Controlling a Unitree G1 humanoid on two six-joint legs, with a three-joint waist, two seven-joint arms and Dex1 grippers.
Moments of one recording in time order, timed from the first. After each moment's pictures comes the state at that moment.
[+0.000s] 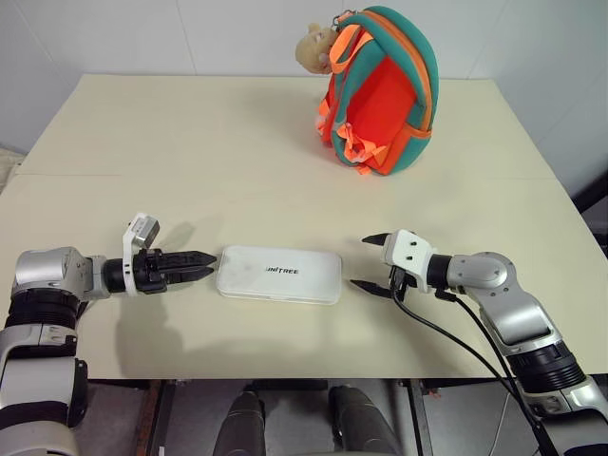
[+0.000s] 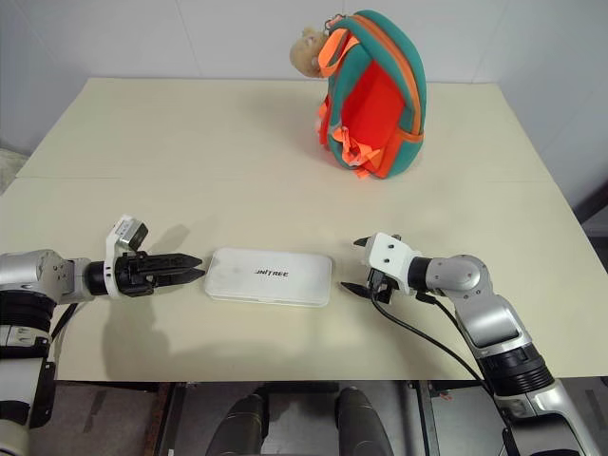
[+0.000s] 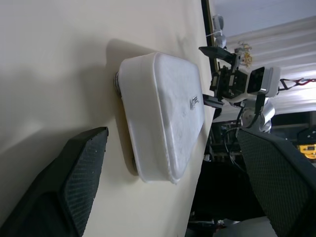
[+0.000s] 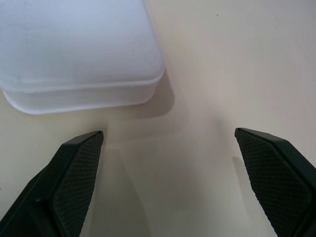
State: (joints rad) left arm -0.71 0.83 0.01 0.66 -0.55 1.25 -1.37; right arm -0.41 -0.66 0.19 -0.08 0.07 0.19 0.92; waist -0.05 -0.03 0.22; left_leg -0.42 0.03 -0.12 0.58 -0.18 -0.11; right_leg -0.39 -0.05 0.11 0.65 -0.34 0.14
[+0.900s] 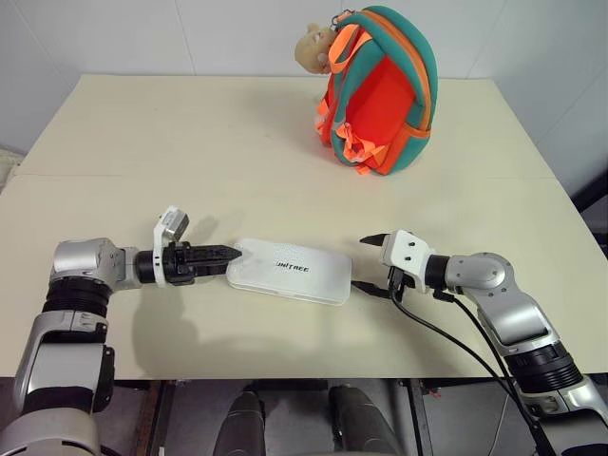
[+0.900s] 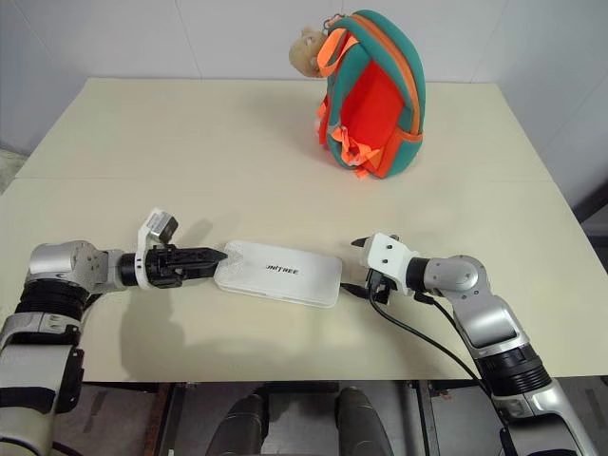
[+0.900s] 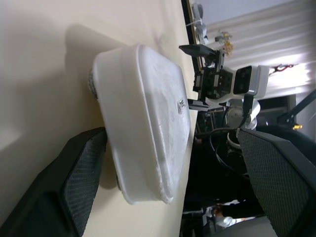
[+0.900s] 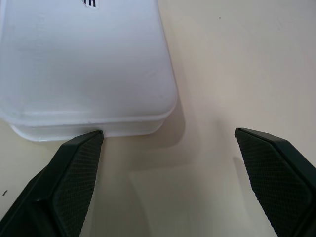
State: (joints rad) left arm -0.78 0.73 -0.04 0.68 -0.54 1.22 -1.37; right arm -0.41 -0.65 0.19 -0.08 0.07 0.19 0.93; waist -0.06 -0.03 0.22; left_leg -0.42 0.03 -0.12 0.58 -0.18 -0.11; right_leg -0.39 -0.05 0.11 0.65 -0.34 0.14
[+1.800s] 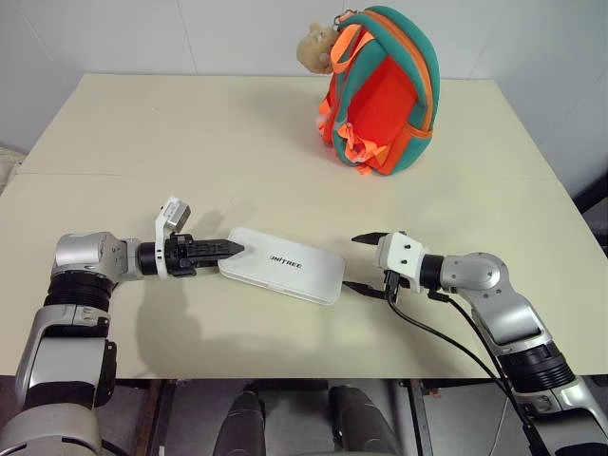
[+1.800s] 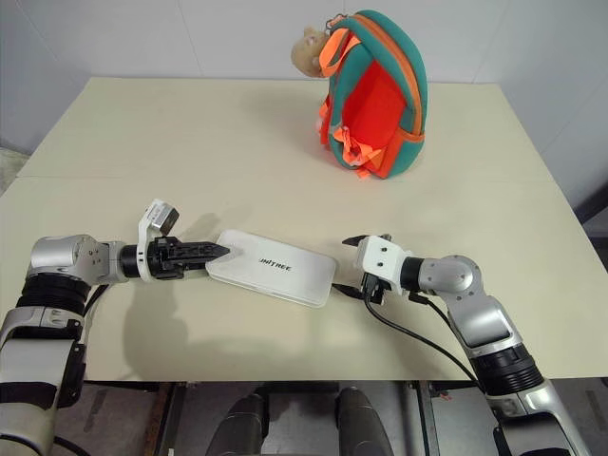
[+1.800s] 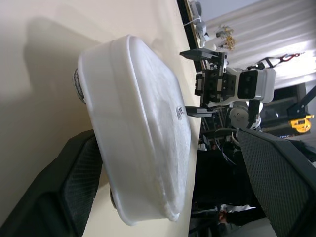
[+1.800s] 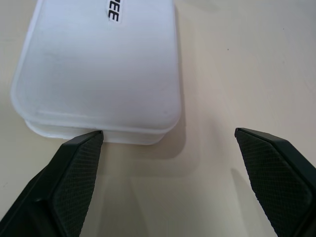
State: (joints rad) left arm -0.81 0.72 -0.04 0.69 -0.53 1.16 -1.37; right arm -0.41 -0.62 0.19 -0.07 0.06 0.11 0.94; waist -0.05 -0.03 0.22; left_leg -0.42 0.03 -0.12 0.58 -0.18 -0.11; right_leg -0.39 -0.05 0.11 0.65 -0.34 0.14
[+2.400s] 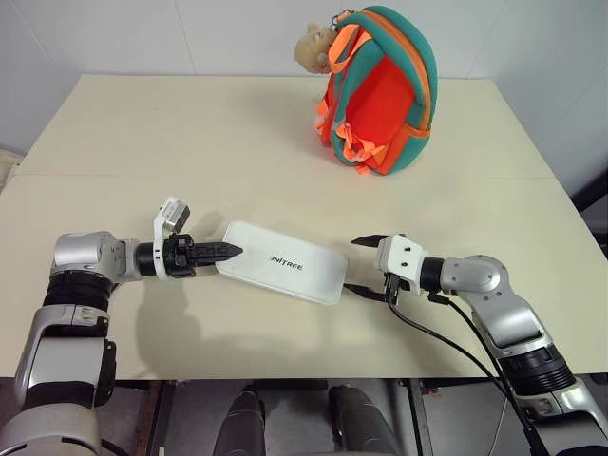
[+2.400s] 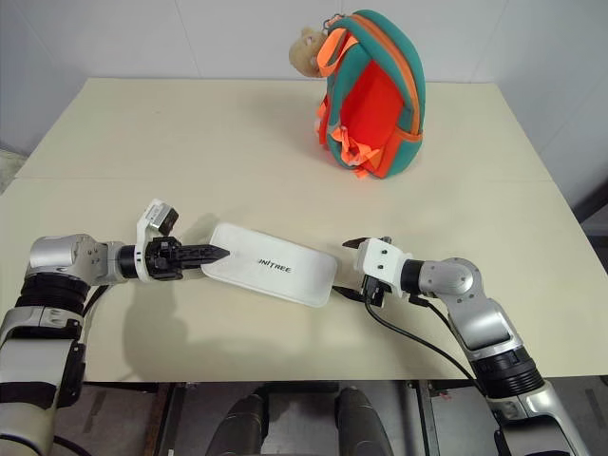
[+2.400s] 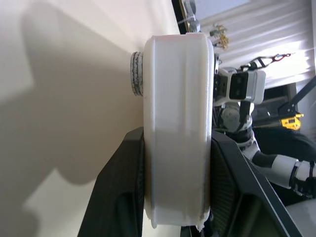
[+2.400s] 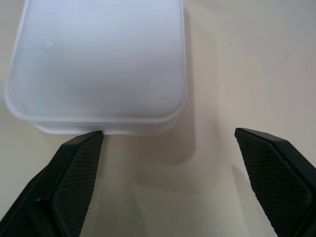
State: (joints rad) left arm -0.81 0.72 -0.02 0.68 -0.53 1.20 -1.38; right arm -0.40 -0.62 0.19 -0.08 0.06 0.11 0.94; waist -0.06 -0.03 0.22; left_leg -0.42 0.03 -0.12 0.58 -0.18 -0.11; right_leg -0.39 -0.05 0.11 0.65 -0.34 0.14
